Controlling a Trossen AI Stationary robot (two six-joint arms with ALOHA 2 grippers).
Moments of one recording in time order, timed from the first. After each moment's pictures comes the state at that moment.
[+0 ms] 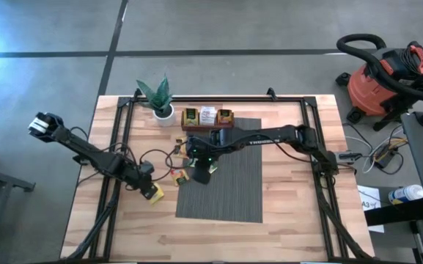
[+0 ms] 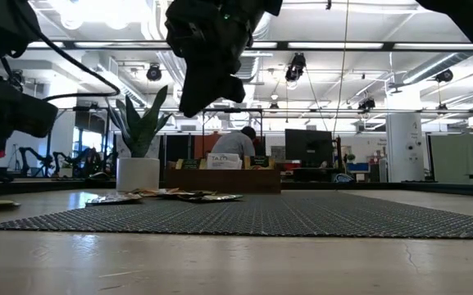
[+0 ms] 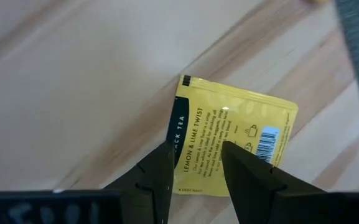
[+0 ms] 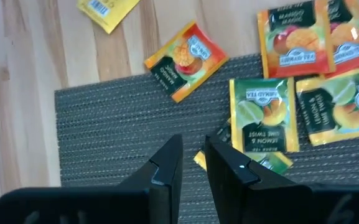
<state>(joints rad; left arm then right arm) -0.44 1.04 0.35 -0.56 -0.01 -1.34 0.00 2.19 1.99 -0.88 -0.11 0.30</state>
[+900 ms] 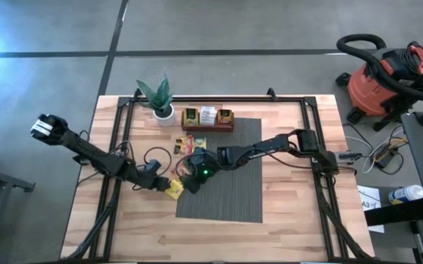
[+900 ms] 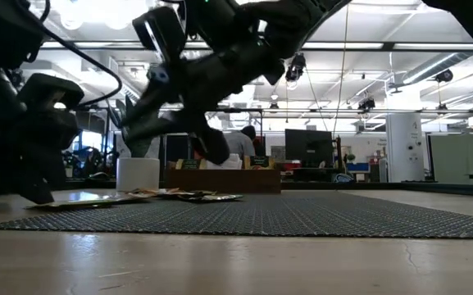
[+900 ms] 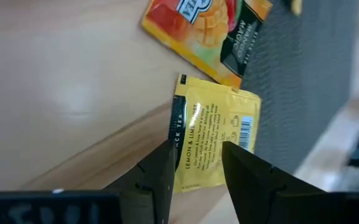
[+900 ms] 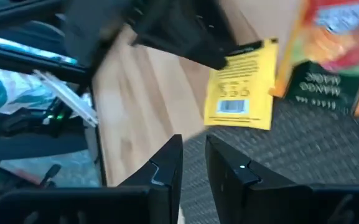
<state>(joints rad) -0.40 1.19 0.19 0.06 -0.17 -1.59 0.04 2.19 1.55 0.00 -0.34 0.93</state>
